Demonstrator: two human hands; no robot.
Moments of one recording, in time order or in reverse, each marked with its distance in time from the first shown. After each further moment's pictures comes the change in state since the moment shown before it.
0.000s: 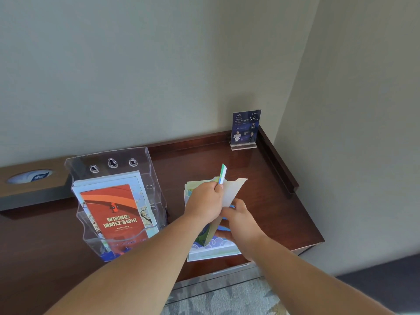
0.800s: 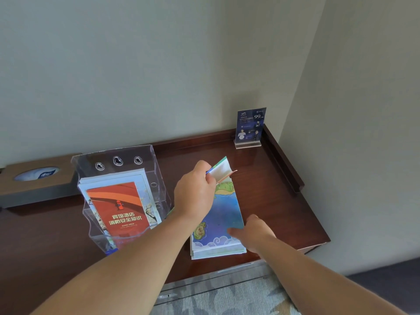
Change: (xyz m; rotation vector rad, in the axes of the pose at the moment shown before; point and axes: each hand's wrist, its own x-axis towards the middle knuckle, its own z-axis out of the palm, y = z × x) left_hand -0.007 -0.010 -0.027 0.065 0.405 0.177; right_hand 0.021 0.022 -0.033 -1.083 0.262 0.250
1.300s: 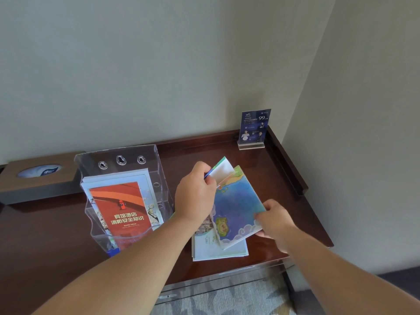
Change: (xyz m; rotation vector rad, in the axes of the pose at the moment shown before) left_hand -0.001 -0.005 -0.002 -0.162 0.031 -0.053; right_hand 0.015 0.007 -0.036 0.593 0.143 -0.018
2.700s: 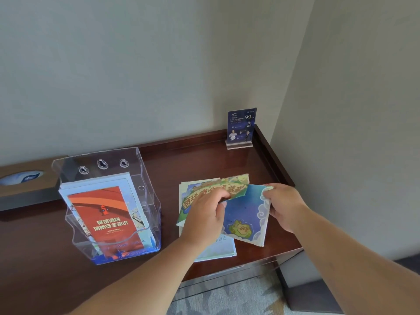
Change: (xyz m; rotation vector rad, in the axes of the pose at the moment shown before) left_hand -0.039 -0.009 0.048 -0.083 -0.264 0.272; right_hand 0.020 -0.025 -0.048 0.335 0.028 0.076
